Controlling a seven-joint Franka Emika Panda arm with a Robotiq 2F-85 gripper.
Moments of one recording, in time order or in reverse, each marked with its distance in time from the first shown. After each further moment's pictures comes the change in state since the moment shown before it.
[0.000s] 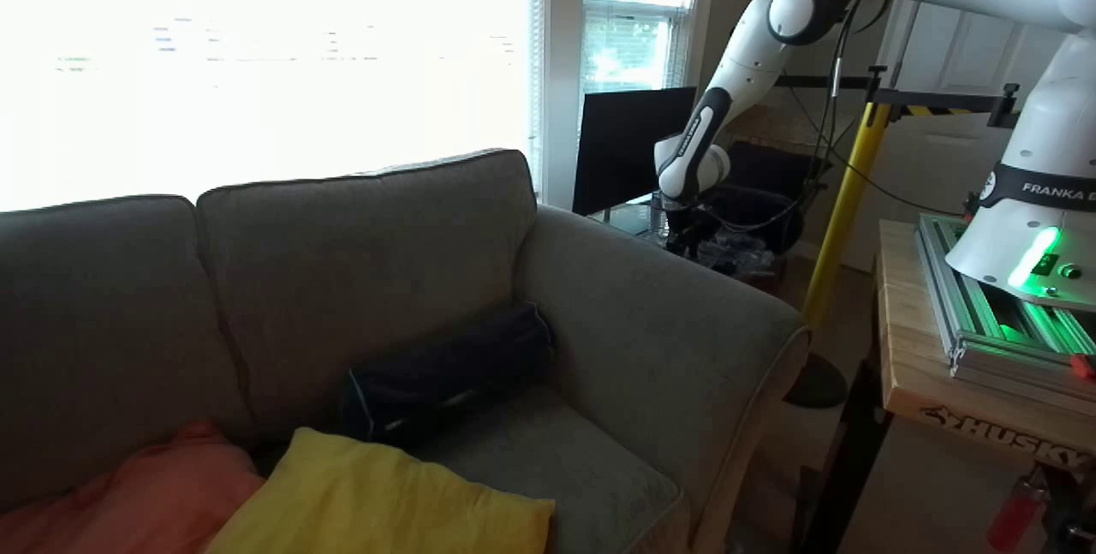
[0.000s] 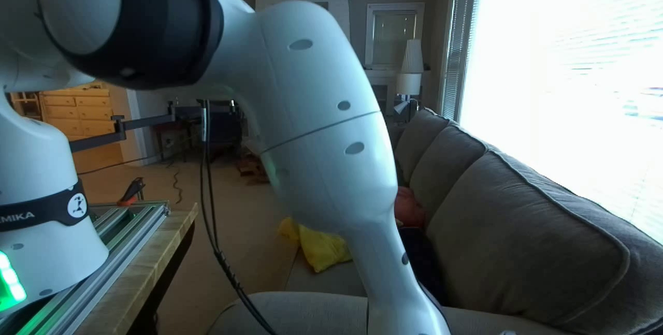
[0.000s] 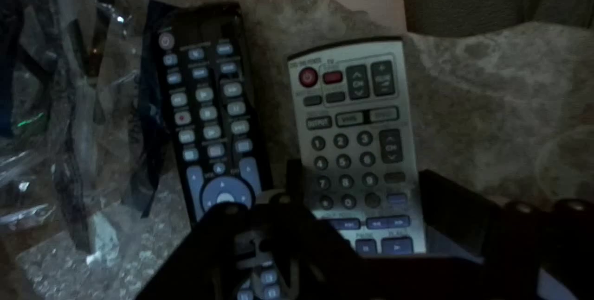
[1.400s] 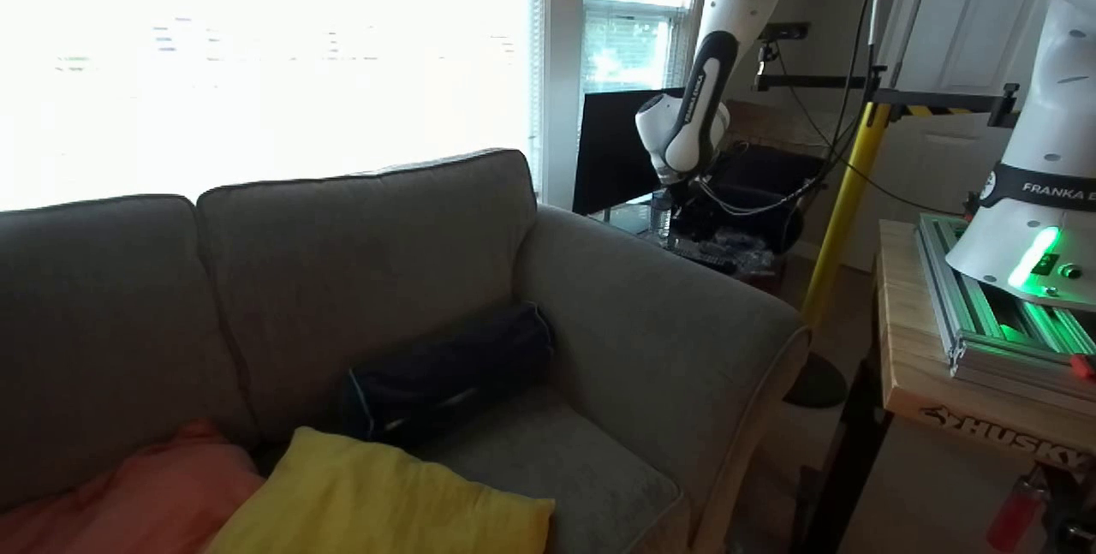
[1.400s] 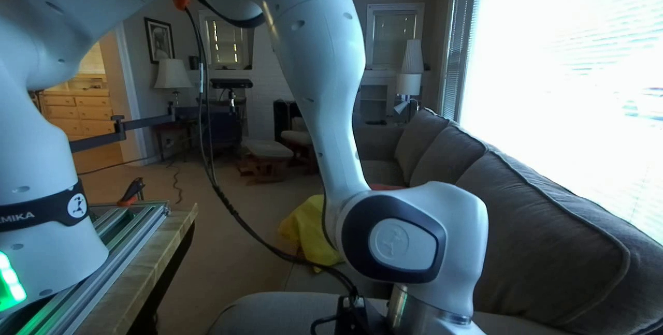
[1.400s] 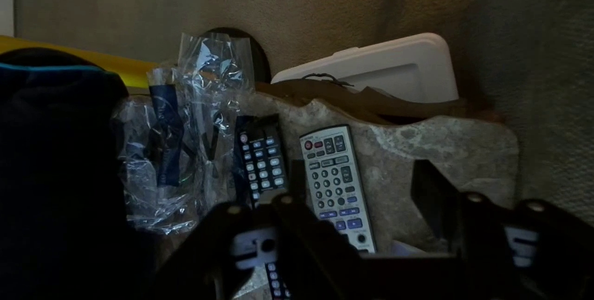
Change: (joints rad) arm 0.454 -0.325 -0.271 -0.470 -0.079 -0.019 0.399
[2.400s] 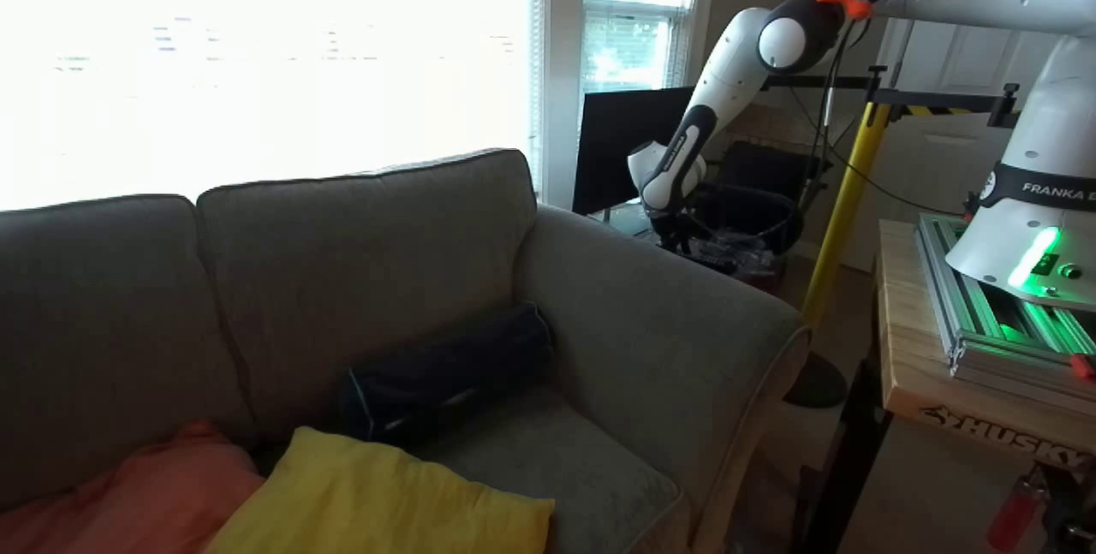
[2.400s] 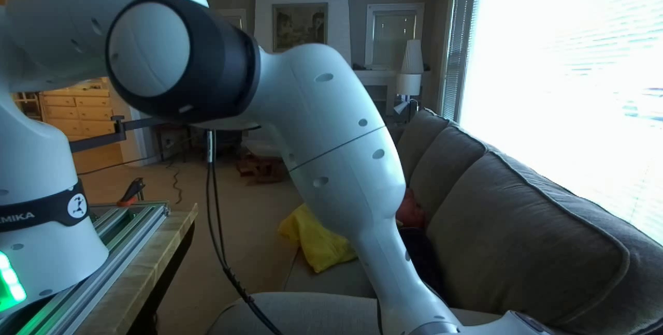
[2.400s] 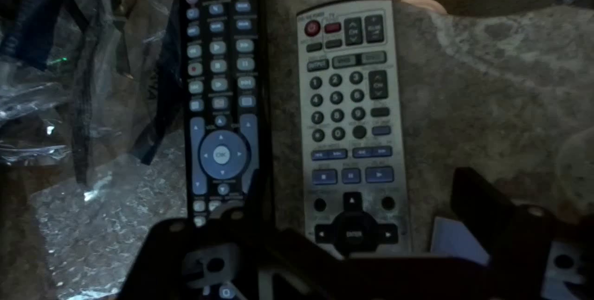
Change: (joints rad) arm -0.346 0.454 0.197 0.687 0.004 -0.163 -0.342
